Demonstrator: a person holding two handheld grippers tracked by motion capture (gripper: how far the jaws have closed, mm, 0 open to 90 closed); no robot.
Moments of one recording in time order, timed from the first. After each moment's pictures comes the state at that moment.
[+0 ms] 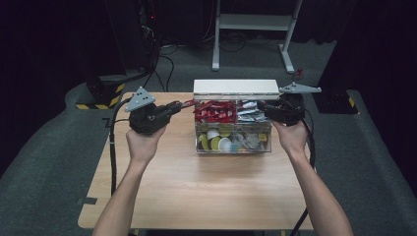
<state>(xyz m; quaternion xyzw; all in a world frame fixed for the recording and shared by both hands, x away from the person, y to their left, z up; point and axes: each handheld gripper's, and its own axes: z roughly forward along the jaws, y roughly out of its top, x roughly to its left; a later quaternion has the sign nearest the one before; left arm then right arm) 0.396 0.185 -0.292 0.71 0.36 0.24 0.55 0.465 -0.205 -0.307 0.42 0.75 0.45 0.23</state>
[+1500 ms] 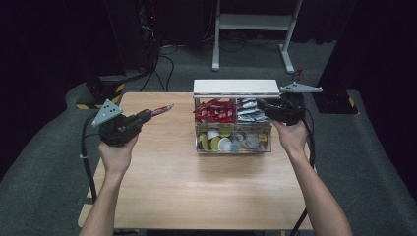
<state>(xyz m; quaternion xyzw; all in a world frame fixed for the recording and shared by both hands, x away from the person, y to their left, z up) 0.370 0.251 -0.312 0.69 0.41 0.28 0.53 0.466 -0.206 -0.306 0.42 0.75 0.46 0.23</state>
